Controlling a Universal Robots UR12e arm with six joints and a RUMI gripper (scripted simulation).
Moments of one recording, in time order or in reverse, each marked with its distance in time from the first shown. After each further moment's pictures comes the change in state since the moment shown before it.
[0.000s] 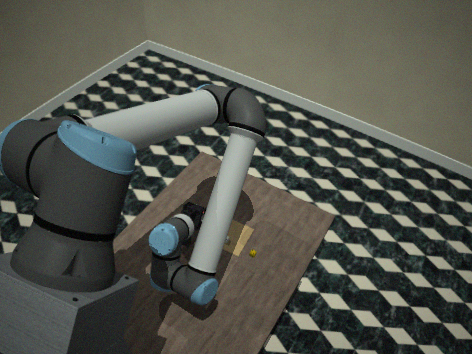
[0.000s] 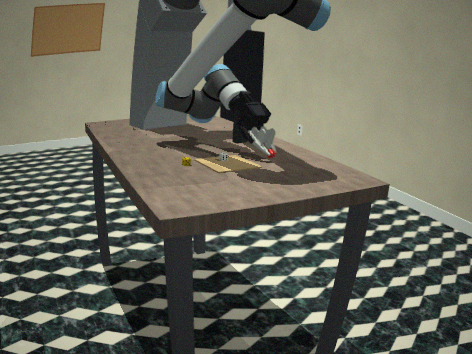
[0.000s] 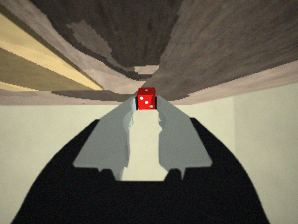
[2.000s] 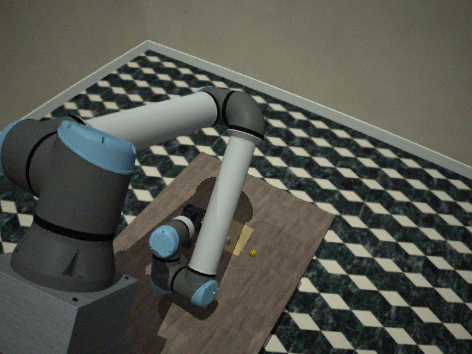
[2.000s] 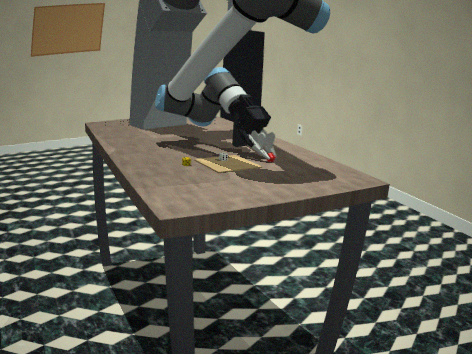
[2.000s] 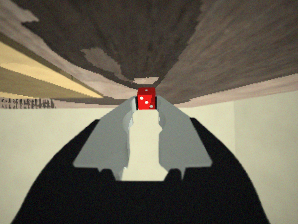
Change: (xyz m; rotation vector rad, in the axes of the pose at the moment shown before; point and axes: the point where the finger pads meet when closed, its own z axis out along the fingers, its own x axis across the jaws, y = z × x) arm 0.000 -0.010 0.007 0.000 0.000 0.000
